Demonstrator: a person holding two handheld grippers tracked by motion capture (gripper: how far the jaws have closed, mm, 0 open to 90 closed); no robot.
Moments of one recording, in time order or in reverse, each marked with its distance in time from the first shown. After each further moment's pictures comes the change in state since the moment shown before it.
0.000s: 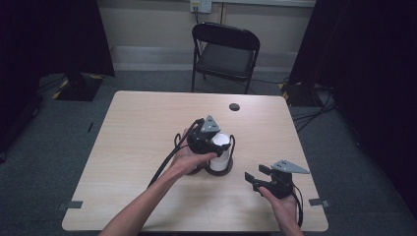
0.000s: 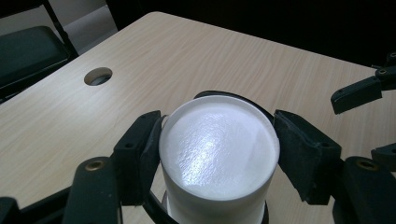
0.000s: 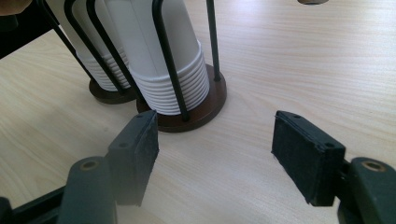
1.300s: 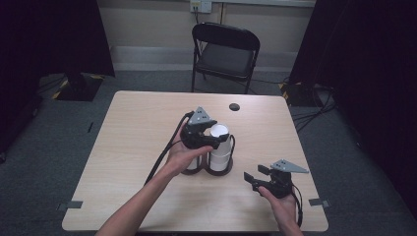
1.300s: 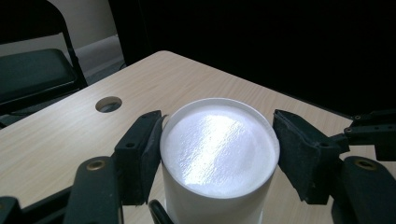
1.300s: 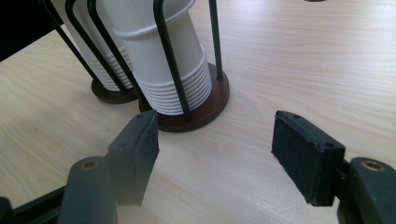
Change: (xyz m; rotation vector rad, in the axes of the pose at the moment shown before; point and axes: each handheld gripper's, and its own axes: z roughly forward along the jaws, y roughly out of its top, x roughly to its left) left arm 0.008 0.012 -0.028 -0.151 -0.001 -0.094; right arm 0.000 0.000 0.002 0.004 0.012 0.012
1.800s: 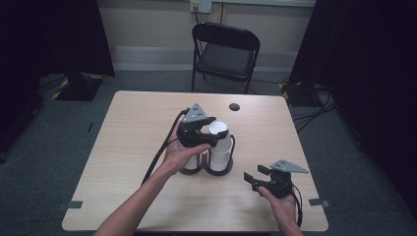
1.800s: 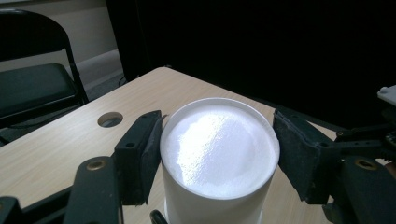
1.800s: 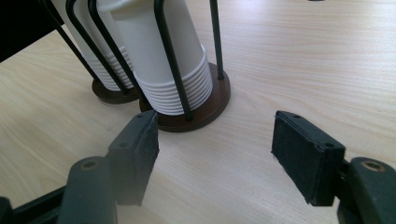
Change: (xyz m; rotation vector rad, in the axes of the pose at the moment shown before) left arm -0.002 0.011 -0.017 -0.062 -0.009 0.003; right arm 0.000 0.000 0.001 0.000 0.002 0.001
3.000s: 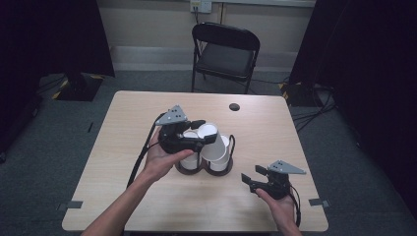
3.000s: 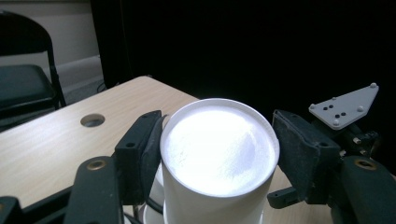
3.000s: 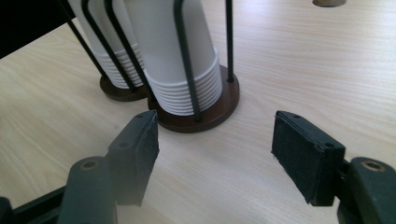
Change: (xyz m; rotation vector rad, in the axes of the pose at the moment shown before) left arm -0.005 0.001 -0.057 -0.060 -0.089 -0.096; right arm 0.008 0.000 0.001 -0.004 0.015 -0.047
